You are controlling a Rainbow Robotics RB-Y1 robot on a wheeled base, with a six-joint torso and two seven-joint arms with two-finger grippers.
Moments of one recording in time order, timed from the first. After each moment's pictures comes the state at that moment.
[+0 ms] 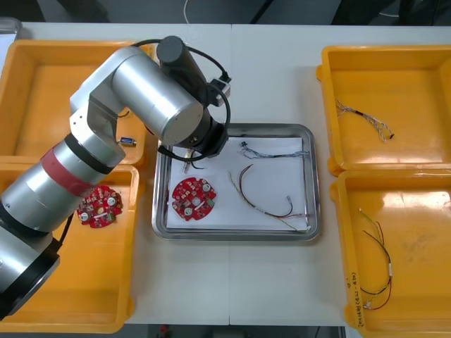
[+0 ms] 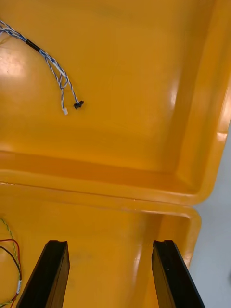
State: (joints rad) right arm -0.37 -0.76 -0.46 -1.99 -0.73 1.92 1.70; left arm -0.81 0.40 -0.53 -1.62 0.52 1.45 -1.31
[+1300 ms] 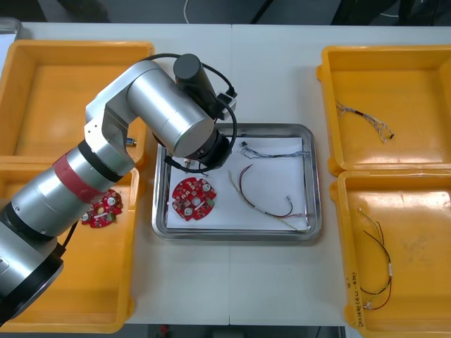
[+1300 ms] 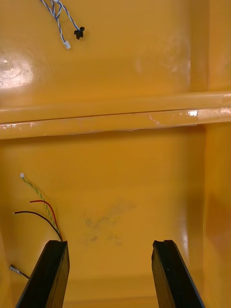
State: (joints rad) right arm -0.06 -0.60 -0.57 -2.28 -0.77 1.92 1.48; left arm -0.81 0.38 -0.58 -1.61 0.50 1.48 -1.30
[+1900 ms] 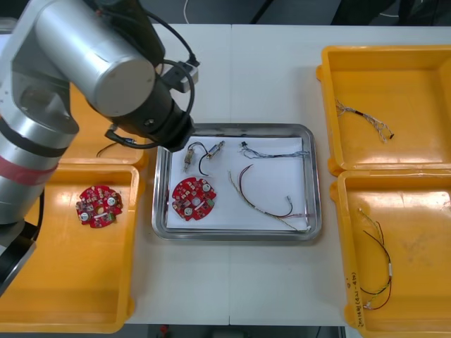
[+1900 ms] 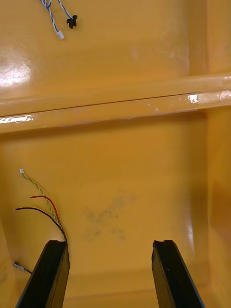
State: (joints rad) right arm -0.04 -0.60 -0.57 -2.30 -0.77 1.92 1.44; left arm -0.79 0.50 -0.34 -1.92 0.64 1.85 -1.30
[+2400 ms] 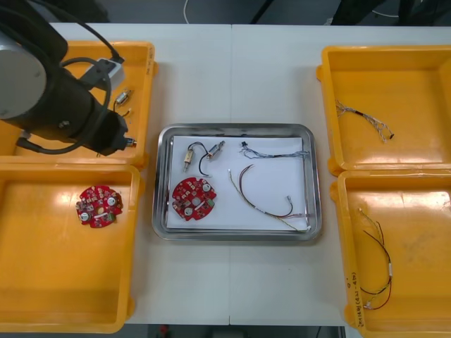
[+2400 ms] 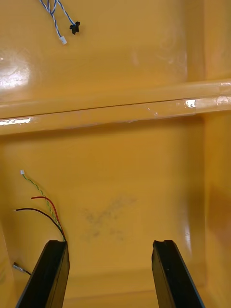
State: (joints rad) right arm -0.04 -0.60 -0.57 -2.32 -0.77 1.92 1.44; left arm -0.61 0.68 -0.10 -2.07 0.78 1.91 -1.30
